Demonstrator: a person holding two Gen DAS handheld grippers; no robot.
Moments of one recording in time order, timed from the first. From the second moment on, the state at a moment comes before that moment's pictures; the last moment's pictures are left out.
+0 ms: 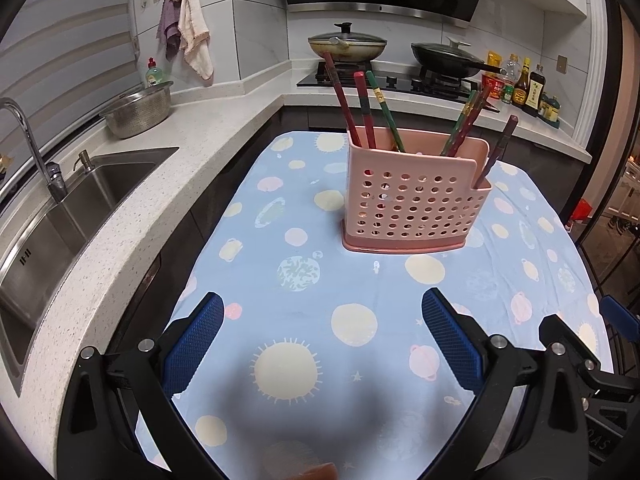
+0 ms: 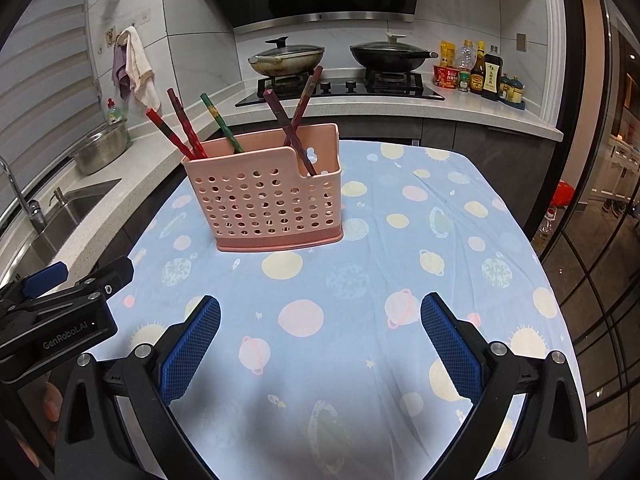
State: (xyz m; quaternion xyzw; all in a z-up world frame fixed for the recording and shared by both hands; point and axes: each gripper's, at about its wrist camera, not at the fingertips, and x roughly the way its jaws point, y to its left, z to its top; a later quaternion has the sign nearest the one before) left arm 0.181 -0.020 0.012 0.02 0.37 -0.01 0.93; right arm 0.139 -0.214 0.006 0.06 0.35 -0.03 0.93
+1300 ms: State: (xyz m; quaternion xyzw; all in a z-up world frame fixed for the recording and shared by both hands) left arm 0.181 -0.020 0.009 0.03 0.37 0.01 0.93; right arm 0.140 -0.207 0.000 0.06 0.36 -0.02 0.93
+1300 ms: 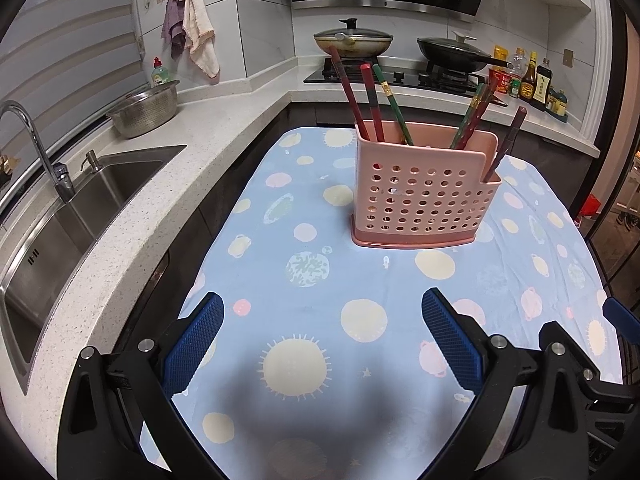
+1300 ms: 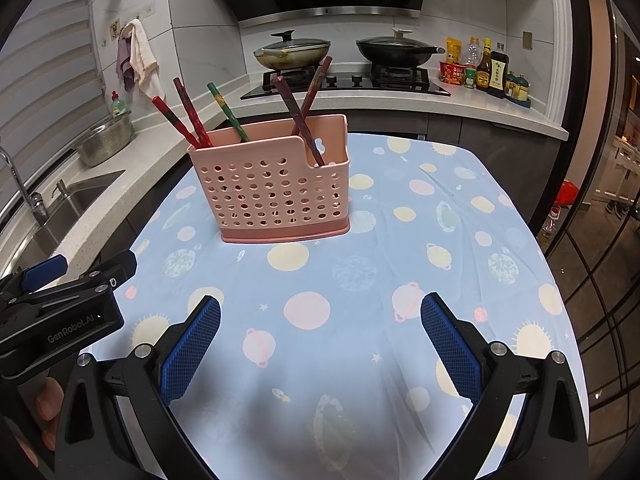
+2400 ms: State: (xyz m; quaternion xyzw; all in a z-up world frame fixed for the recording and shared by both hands) left arm 0.182 -0.016 0.005 0.02 0.38 0.01 0.93; right arm 0.140 -0.206 -0.001 0.06 0.36 -0.02 0.93
